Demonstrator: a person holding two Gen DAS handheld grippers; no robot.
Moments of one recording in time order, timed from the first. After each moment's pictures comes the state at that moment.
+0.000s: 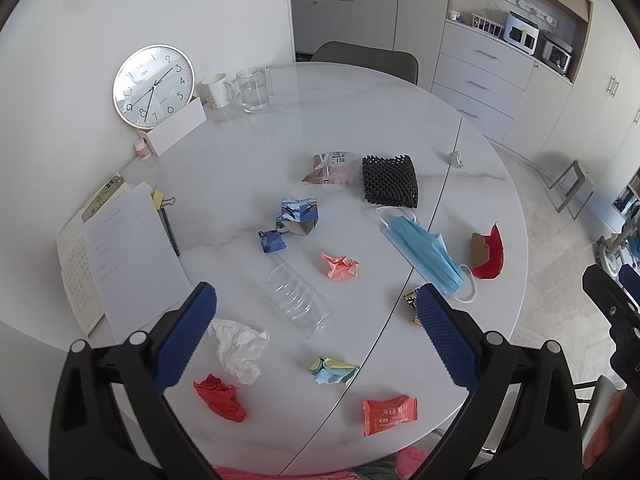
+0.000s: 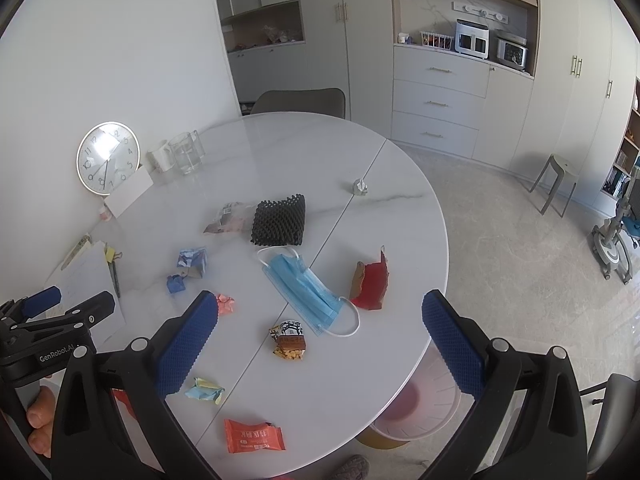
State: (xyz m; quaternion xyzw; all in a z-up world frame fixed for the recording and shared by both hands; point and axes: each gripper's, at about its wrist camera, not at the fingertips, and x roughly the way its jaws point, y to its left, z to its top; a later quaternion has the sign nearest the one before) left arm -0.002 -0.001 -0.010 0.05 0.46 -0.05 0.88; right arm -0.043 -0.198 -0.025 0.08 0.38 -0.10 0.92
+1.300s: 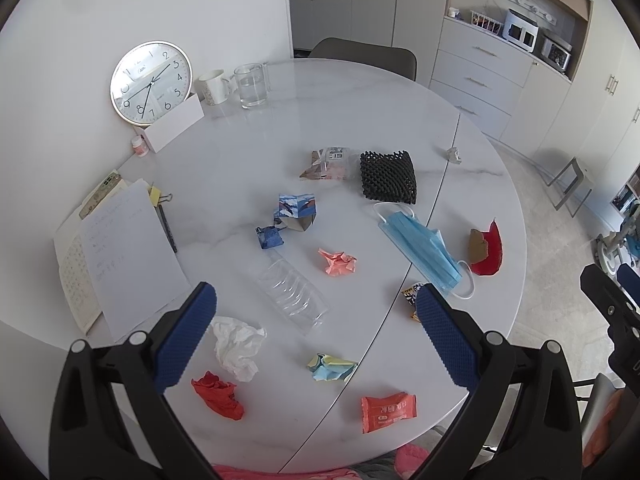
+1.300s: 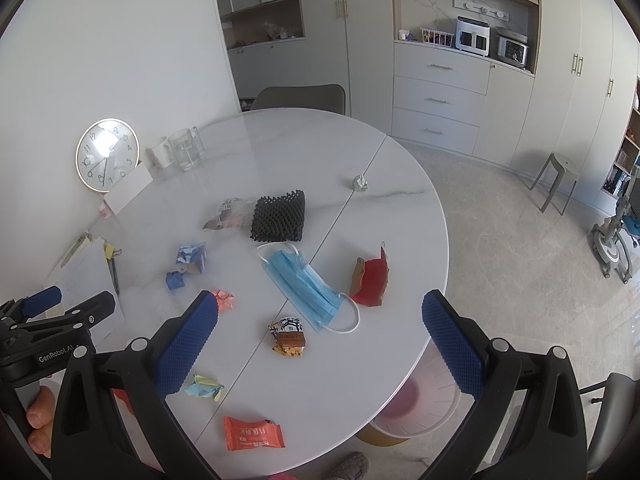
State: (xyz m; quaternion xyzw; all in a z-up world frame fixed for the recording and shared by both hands) left arm 0.000 -0.002 -0.013 0.04 0.47 -0.06 0.88; right arm -0.041 -0.193 -0.033 0.08 0.38 -0.10 0.92
